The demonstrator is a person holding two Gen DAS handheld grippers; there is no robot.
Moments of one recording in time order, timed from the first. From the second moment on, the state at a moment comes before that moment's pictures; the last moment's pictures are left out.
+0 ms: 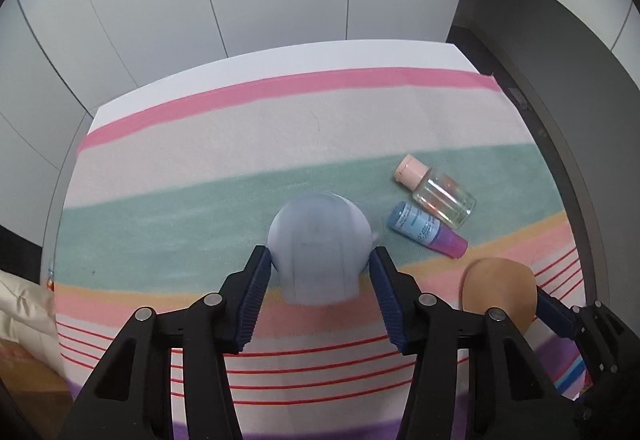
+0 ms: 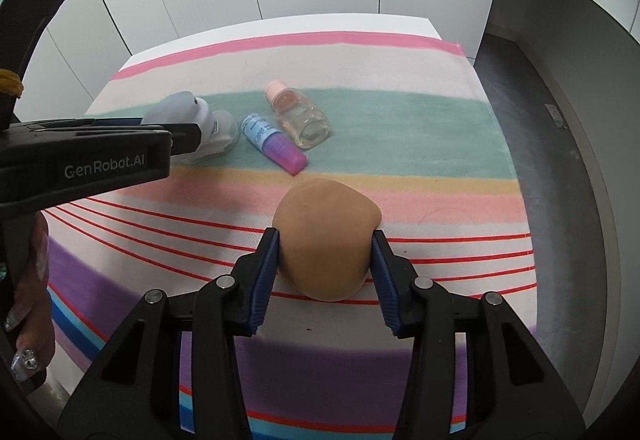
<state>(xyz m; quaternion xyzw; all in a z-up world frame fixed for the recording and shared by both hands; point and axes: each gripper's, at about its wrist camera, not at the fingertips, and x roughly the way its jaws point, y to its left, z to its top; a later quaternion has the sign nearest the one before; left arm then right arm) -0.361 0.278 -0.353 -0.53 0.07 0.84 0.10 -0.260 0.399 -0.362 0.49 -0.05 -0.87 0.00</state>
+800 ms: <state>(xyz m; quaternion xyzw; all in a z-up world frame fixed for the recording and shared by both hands) -0.333 0.260 -0.286 -0.52 0.06 0.85 0.09 -0.250 0.395 -0.288 0.46 -0.05 -0.89 0.00</state>
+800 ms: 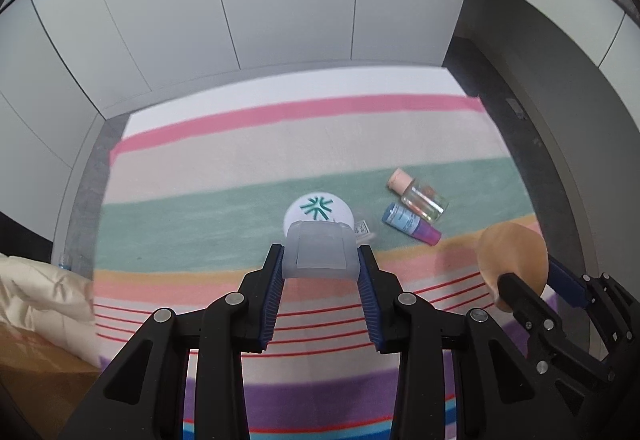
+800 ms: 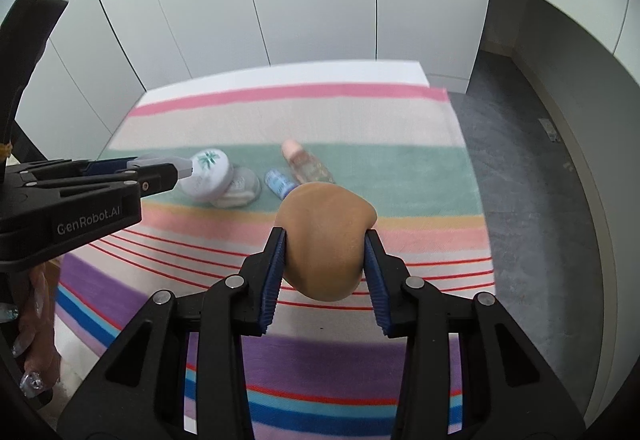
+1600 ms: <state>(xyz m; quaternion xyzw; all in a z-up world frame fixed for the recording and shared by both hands) -0.258 0.200 -0.124 -0.45 0.04 0.89 0.08 -0.204 0.354 -0.126 0.38 -0.03 -0.92 0.02</state>
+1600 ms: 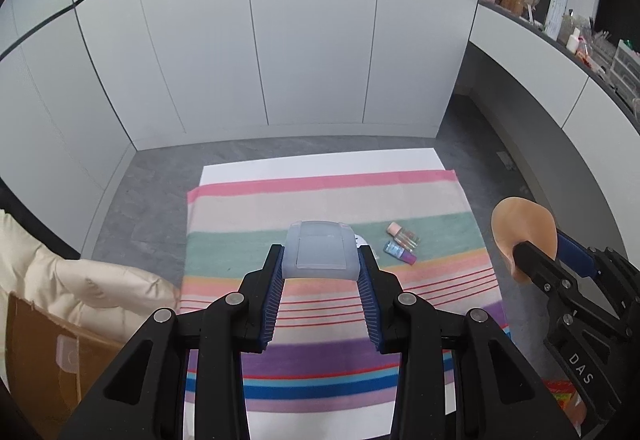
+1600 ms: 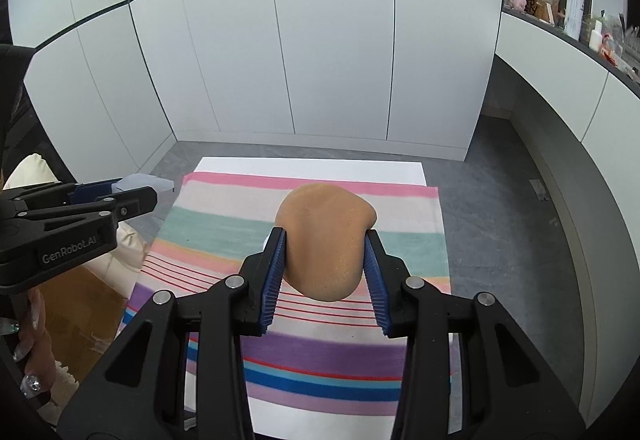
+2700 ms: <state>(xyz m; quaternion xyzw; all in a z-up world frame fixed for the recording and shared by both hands) -0.106 0.170 -0.086 -0.45 0.03 0.89 0.06 -0.063 0.358 -0.099 0.40 -0.04 -0.92 0.01</state>
